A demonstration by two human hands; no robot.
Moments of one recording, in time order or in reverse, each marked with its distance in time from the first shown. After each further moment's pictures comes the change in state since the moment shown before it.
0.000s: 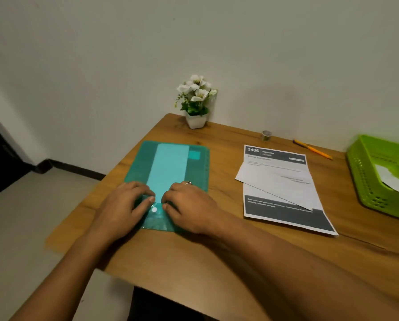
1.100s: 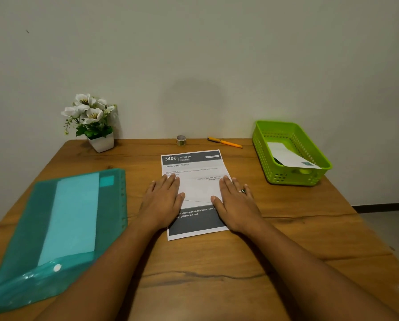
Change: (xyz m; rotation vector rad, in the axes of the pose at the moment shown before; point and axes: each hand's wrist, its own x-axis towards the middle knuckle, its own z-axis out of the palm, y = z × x) left_hand 0.141 0.193 0.163 0.171 -0.331 0.322; right_hand -0.183 0.209 -0.031 -0.109 0.042 0.859
